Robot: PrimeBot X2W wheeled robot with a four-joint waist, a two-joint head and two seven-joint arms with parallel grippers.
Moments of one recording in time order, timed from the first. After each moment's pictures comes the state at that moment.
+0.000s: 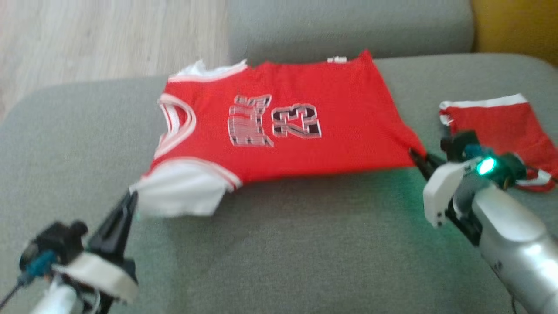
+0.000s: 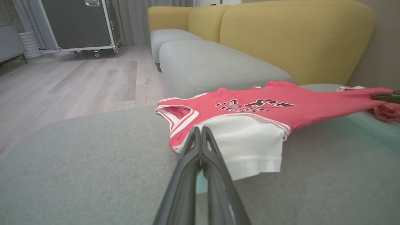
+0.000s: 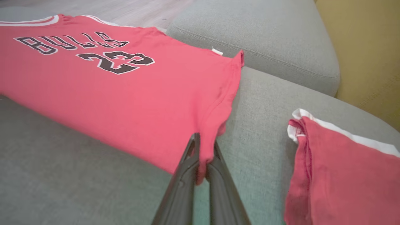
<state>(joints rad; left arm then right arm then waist) -0.18 0.55 -0.48 0.26 -0.63 -0.08 -0.16 -0.68 -0.34 0.78 0.96 0.51 0.13 -0.06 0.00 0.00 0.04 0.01</state>
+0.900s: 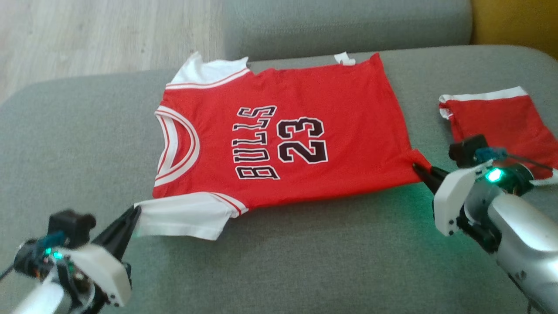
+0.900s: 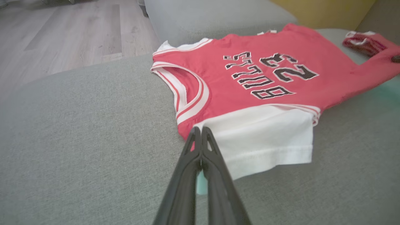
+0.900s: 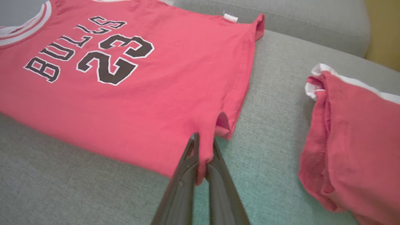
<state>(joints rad) -0.12 0.65 -0.52 0.11 -0.69 -0.03 0.13 -0.57 -0.49 0.83 0.69 0.68 0.13 0.12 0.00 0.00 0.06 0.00</state>
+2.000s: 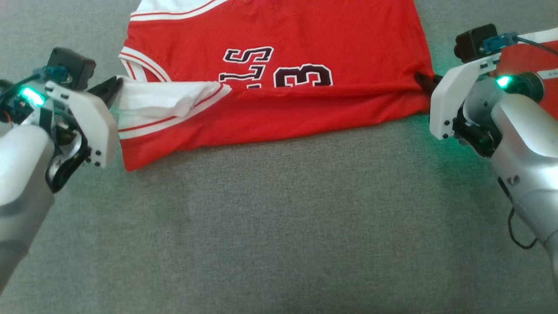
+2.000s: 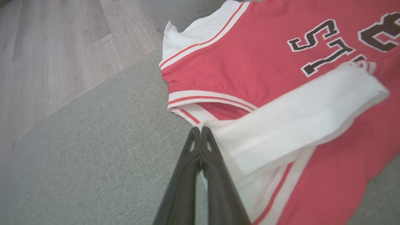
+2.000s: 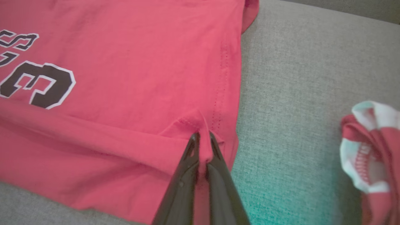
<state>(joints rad) -0.88 0.60 -0.83 0.56 -0.66 -0.13 0.34 -0.95 -0.36 0.77 0.90 0.72 0.13 0.31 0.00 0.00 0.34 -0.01</state>
